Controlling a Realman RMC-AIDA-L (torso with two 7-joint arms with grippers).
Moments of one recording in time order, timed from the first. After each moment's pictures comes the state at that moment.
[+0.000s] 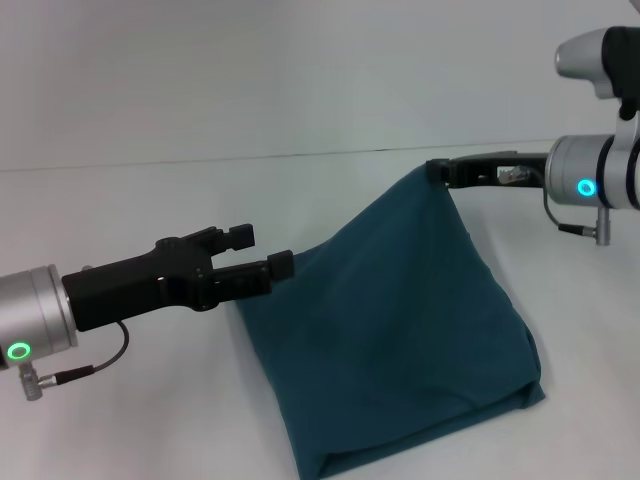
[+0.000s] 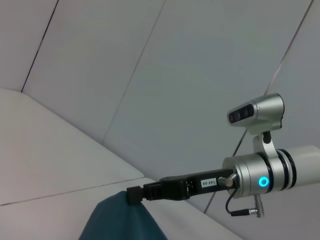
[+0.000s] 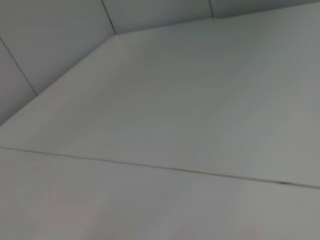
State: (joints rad) left arm -0.50 -2.16 0.80 0.77 1.78 1.50 -1.65; right arm 0.79 2.06 -0.73 -0.61 -2.16 -0.93 2.00
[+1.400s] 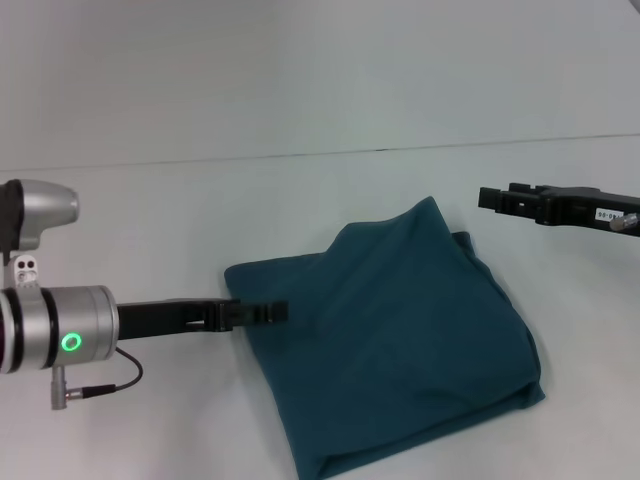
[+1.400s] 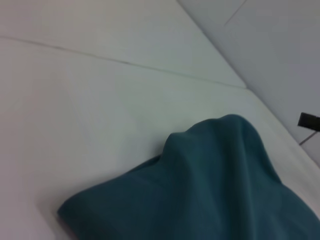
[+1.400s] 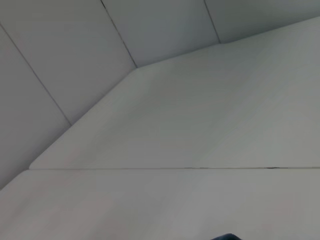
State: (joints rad) left arm -0.62 -2.16 0.81 0.68 2.12 1.24 -2.06; right arm 0.53 2.02 -0.71 -0.73 -1.93 -1.20 1.87
